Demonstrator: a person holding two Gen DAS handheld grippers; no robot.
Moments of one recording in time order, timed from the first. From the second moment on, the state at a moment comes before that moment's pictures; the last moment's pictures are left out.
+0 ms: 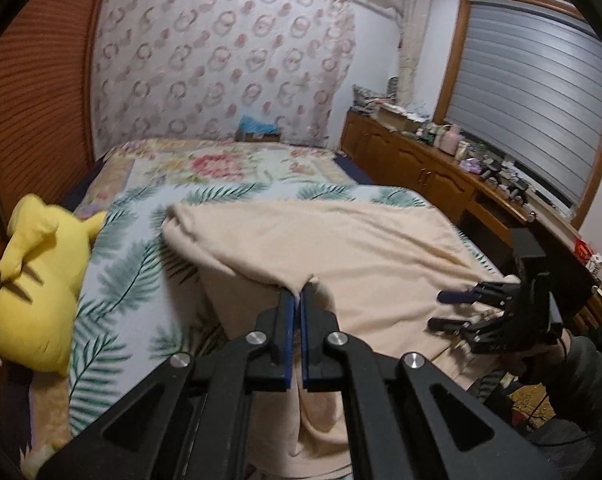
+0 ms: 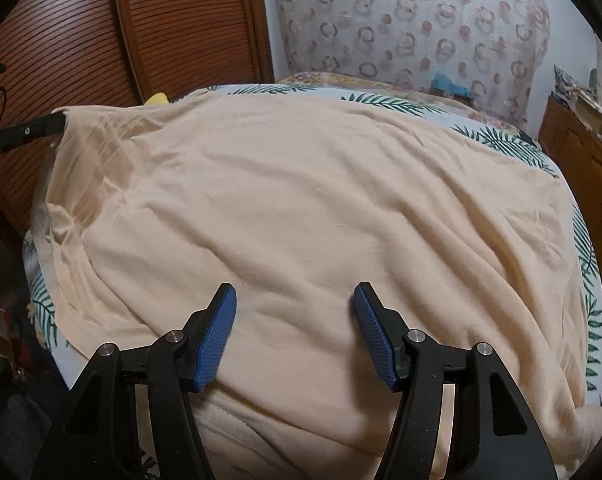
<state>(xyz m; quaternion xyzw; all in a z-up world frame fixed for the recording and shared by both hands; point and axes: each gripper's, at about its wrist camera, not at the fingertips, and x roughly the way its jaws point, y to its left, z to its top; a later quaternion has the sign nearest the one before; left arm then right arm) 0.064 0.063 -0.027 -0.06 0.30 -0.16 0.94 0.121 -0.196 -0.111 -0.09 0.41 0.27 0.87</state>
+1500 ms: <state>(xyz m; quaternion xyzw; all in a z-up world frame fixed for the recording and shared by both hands) 0.104 -0.055 0.016 0.04 0.32 -0.26 0.91 0.083 -0.325 -0.053 -0.03 0.36 0.20 0.91</state>
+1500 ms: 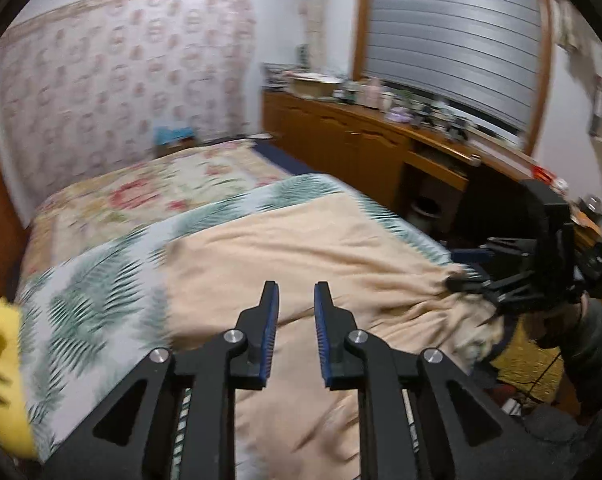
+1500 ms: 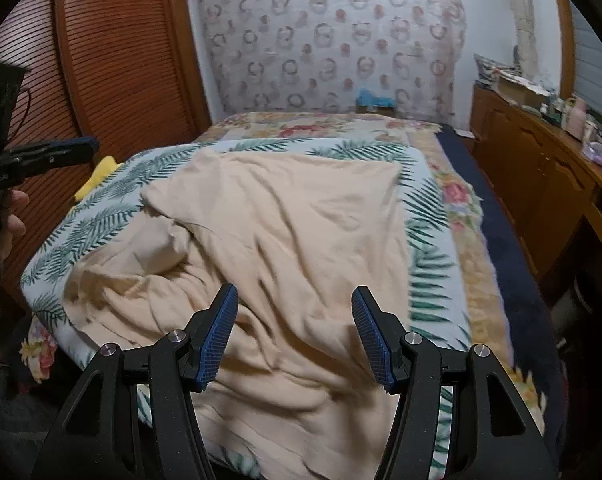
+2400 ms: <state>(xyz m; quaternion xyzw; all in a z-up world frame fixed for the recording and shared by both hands) 0.085 0.088 -0.058 -0.04 0.35 -0.13 0.93 0.213 -0.066 -0.080 -0.16 0.41 0.38 0.81</state>
